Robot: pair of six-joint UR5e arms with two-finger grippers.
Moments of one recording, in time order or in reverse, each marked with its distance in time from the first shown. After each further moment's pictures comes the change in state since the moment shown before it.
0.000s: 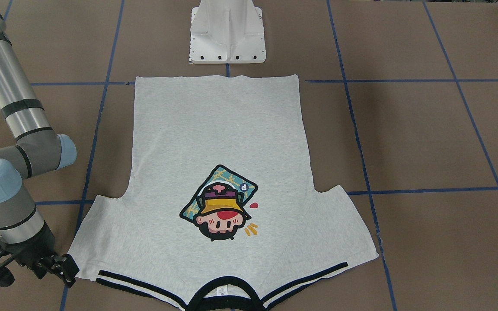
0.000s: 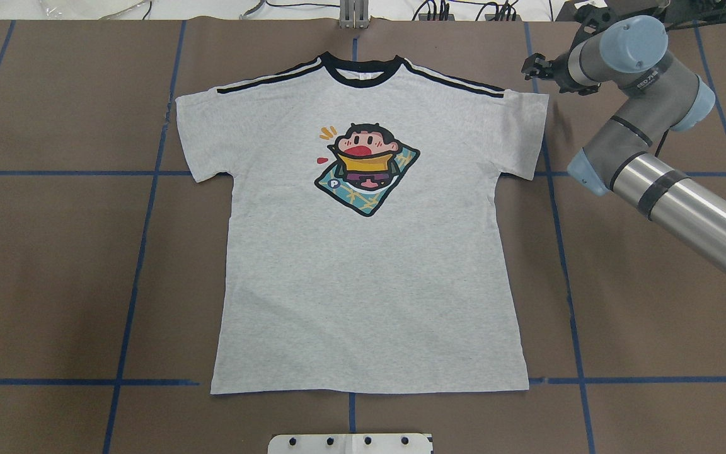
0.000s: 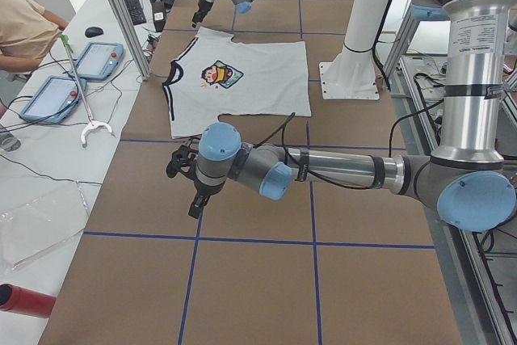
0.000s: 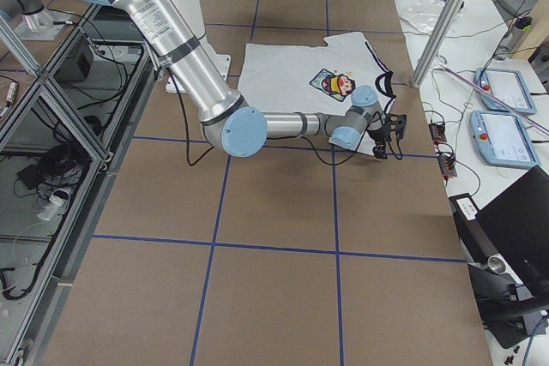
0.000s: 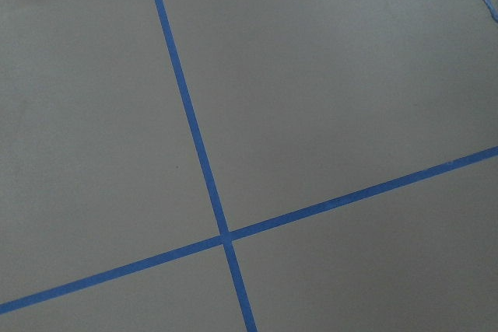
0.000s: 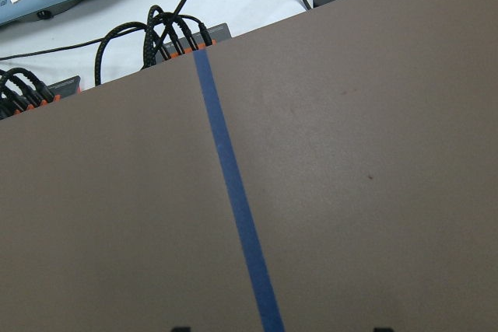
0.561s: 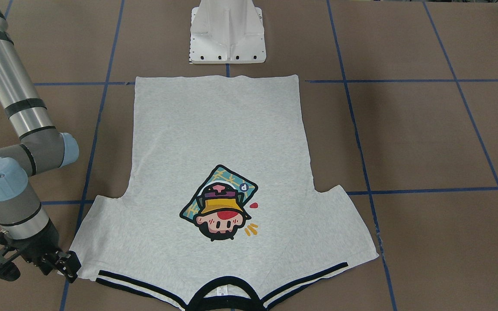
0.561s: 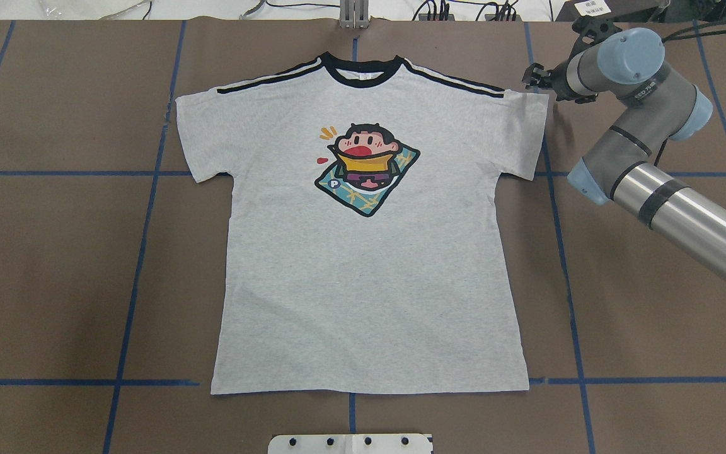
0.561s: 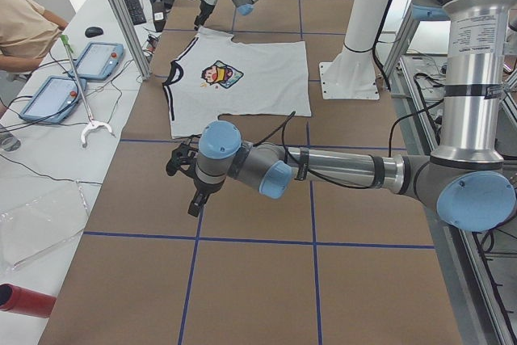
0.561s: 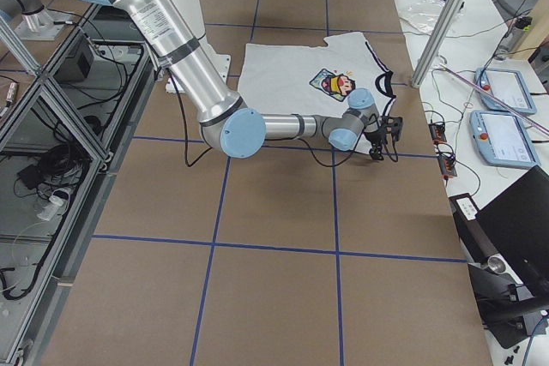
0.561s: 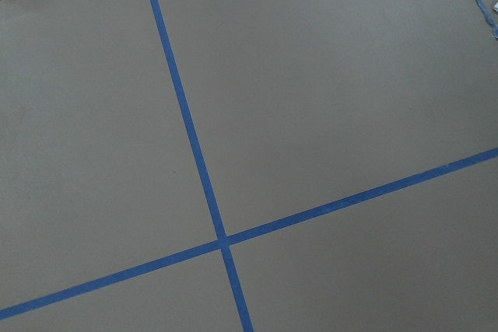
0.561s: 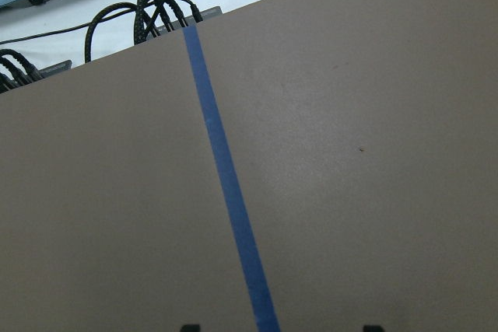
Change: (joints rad) left arm 0.000 -0.004 -0.003 0.000 -0.001 -0.001; right arm -0.012 -0.030 0.034 0.003 -0.001 0.005
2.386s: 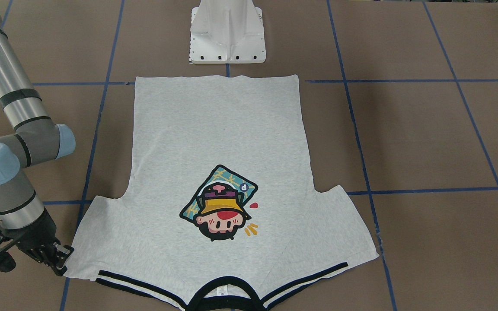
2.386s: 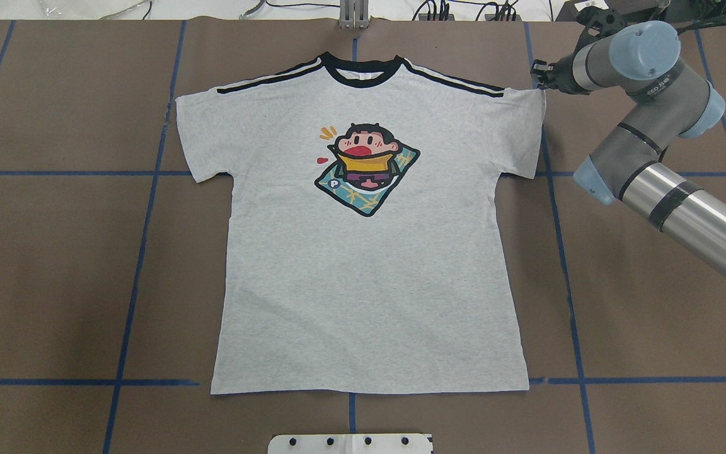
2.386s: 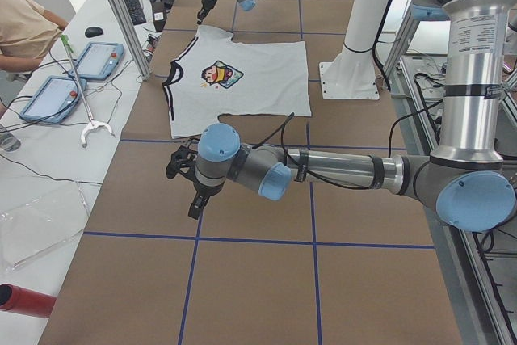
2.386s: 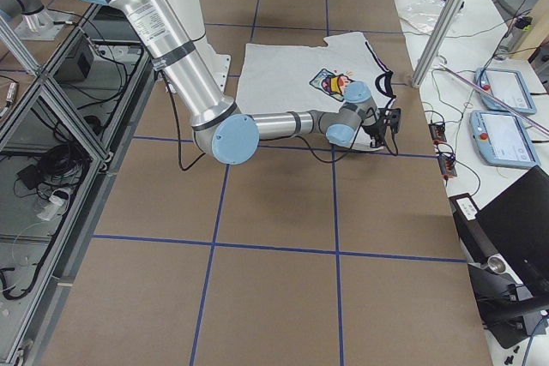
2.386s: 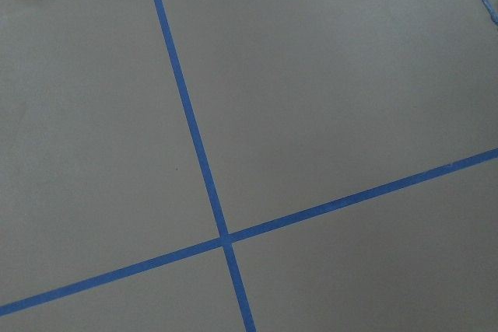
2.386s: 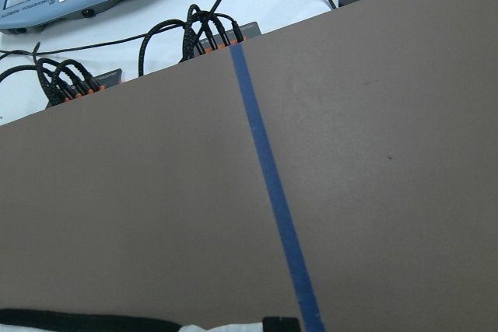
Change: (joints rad) left arm 0.000 0.000 0.013 0.001 0.000 -0.002; right arm 0.007 -0.035 0.121 -0.023 0.015 -0.018
